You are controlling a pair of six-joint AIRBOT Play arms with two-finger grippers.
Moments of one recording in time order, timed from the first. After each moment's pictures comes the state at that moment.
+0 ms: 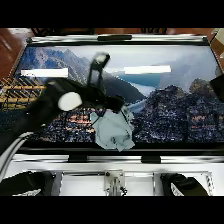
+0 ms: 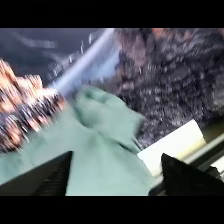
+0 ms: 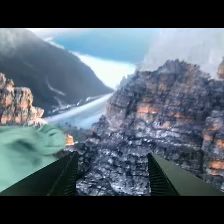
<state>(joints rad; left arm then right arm) -0.81 -1.37 1.50 1.41 -1.03 -1.91 0.23 -0.84 1.73 -1.68 1.64 1.73</state>
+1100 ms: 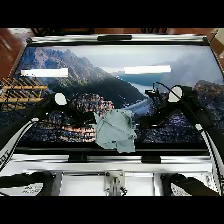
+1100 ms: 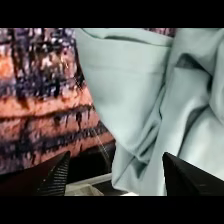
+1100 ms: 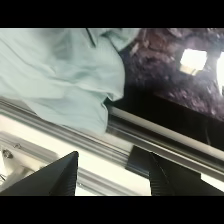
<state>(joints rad) -0.37 -1.48 1.06 1.05 -1.12 -1.75 0.23 -1.24 1.05 -1.22 1.49 1.49</state>
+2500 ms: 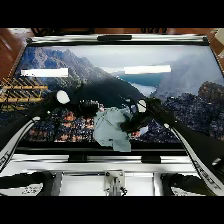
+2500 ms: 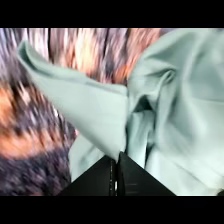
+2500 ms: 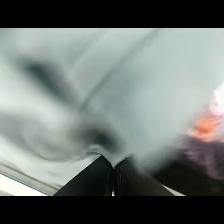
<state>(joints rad) -0.39 -1.44 1.15 1.07 -0.97 -1.69 0.48 -1.42 1.06 -1.29 1.23 1.59</state>
